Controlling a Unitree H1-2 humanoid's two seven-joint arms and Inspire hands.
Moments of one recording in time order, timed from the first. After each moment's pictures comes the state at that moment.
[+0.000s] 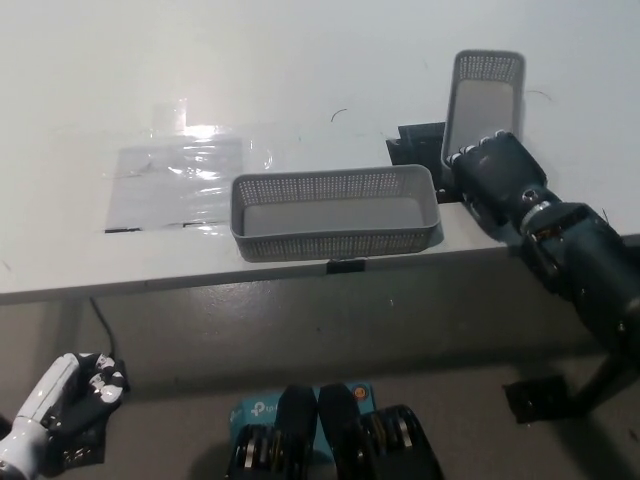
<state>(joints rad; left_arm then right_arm) -0.06 0.40 0.05 0.09 0.01 0.12 -0.26 -0.91 -0.35 0.70 0.87 -1.01 -0.06 -0.17</state>
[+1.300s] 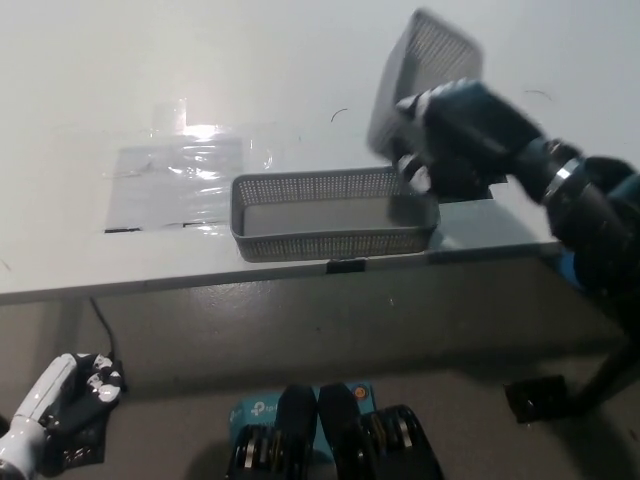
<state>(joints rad) -0.07 0.41 0.06 0.10 0.01 0.13 -0.26 -0.80 -0.39 0.40 0.10 -0.51 -0.10 0.40</state>
